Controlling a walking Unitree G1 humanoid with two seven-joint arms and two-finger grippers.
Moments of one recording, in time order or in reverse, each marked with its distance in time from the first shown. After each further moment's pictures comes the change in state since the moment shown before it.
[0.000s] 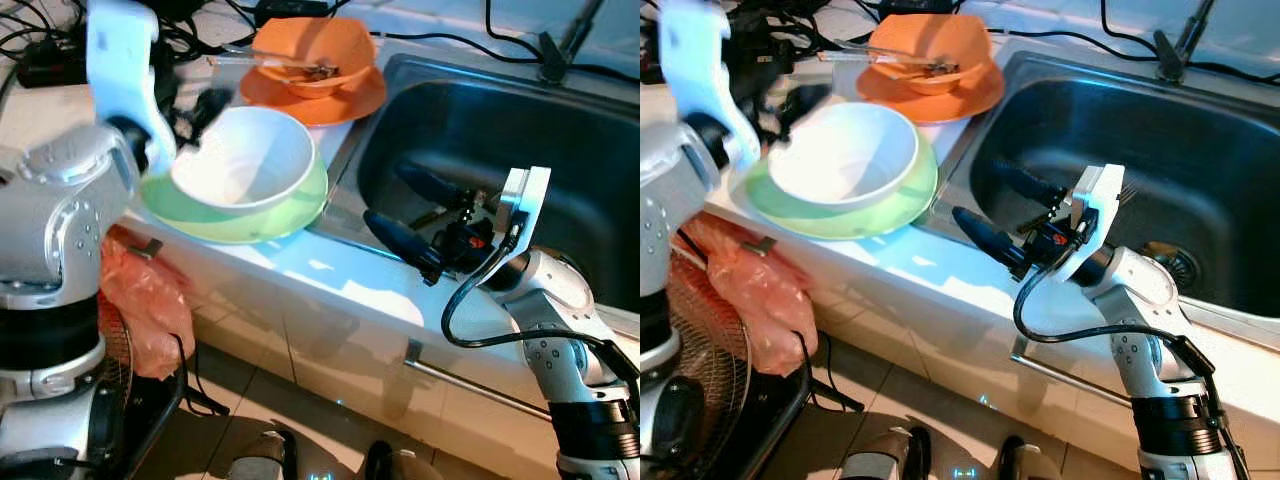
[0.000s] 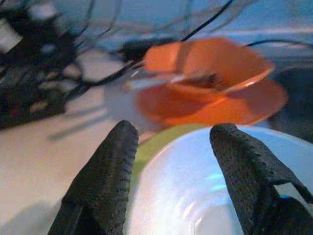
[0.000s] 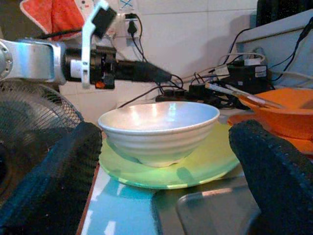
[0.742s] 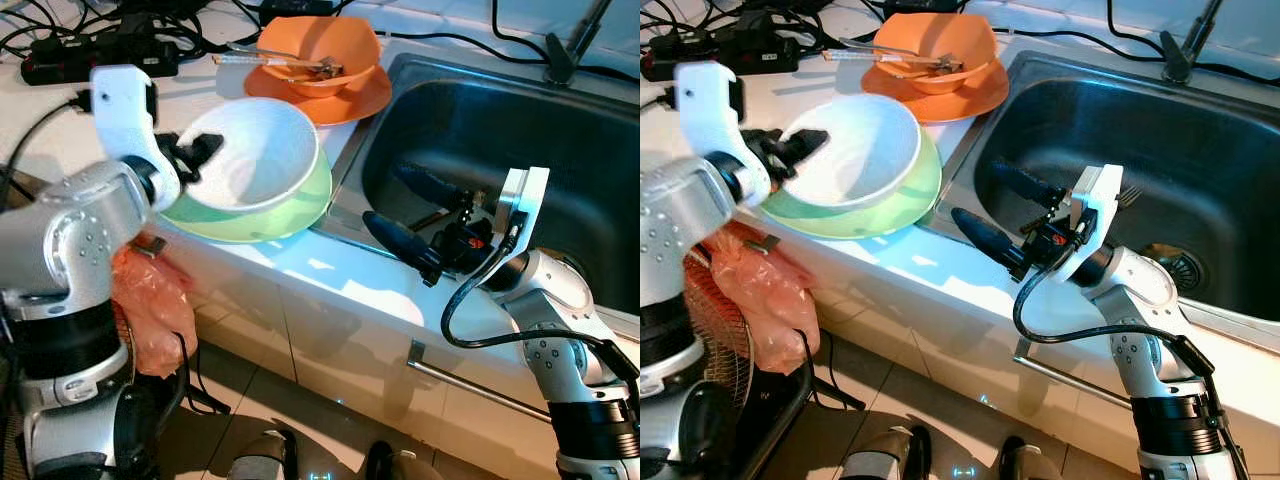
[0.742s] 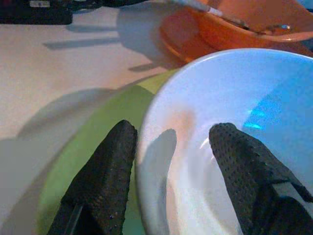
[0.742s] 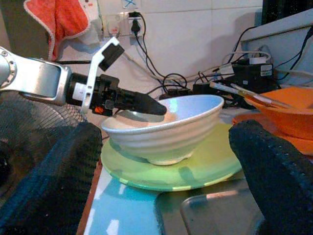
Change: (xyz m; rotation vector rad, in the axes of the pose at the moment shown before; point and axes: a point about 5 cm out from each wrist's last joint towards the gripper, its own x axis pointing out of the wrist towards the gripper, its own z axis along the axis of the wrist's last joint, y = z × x) left arm 0.000 -0.002 -0.033 -0.223 0.182 0.050; right arm 0.000 0.001 0.000 0.002 0.002 0.007
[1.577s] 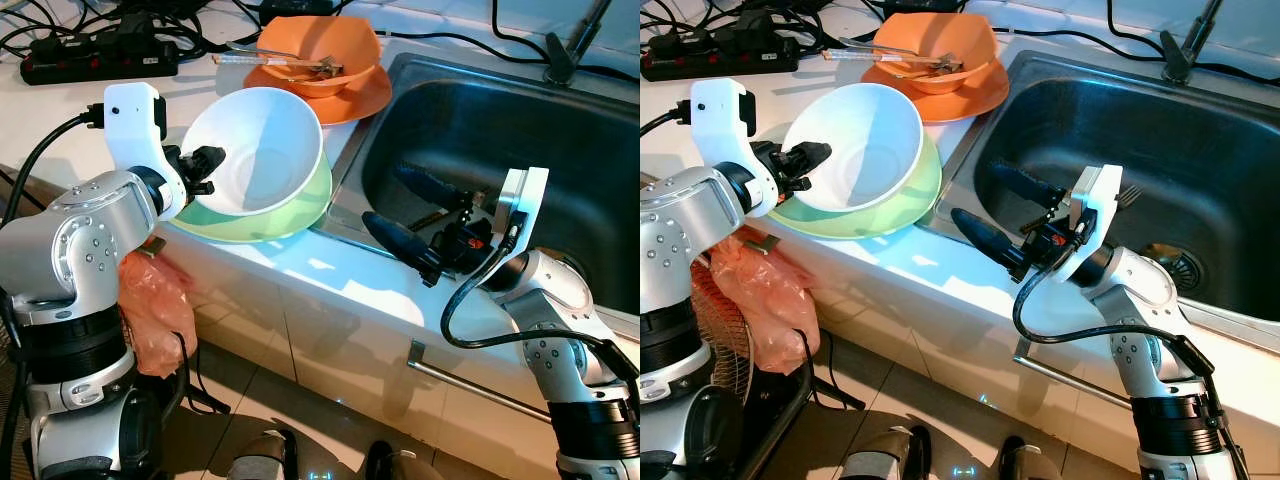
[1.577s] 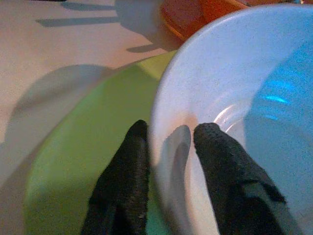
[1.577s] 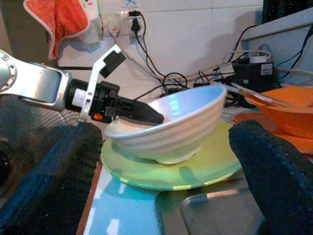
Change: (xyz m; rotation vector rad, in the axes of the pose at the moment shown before) left arm 0.001 -0.001 -0.009 -0.021 0.043 0.005; right arm 0.000 0.000 0.000 0.001 0.002 0.001
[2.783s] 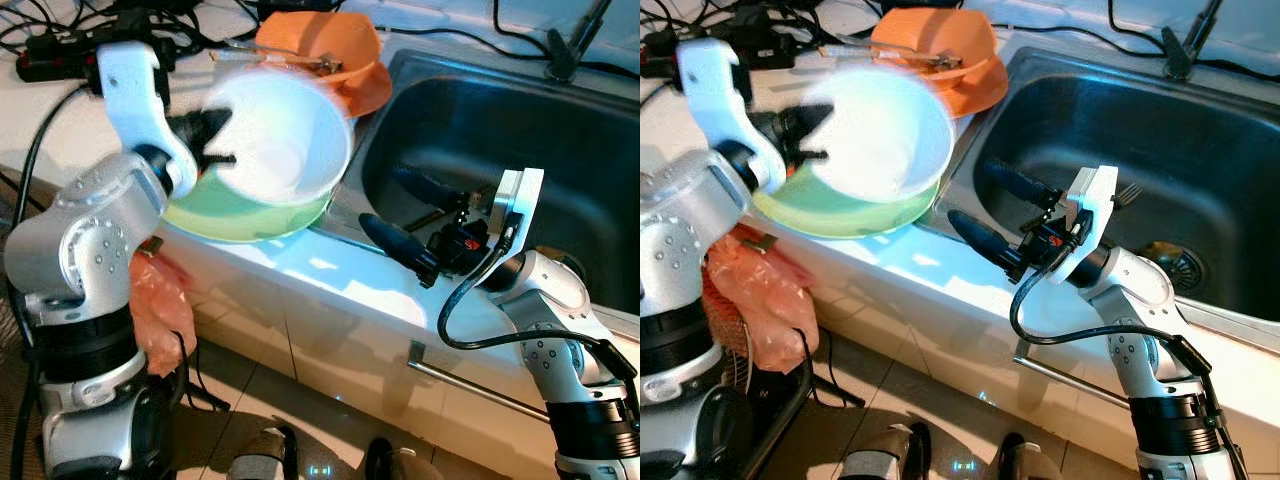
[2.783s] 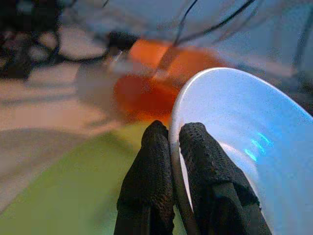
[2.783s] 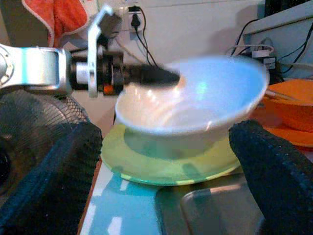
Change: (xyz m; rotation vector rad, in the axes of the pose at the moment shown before) left arm -0.005 -0.027 0.031 -0.022 -0.292 -0.187; right arm 0.002 0.001 -0.002 0.002 0.004 0.003
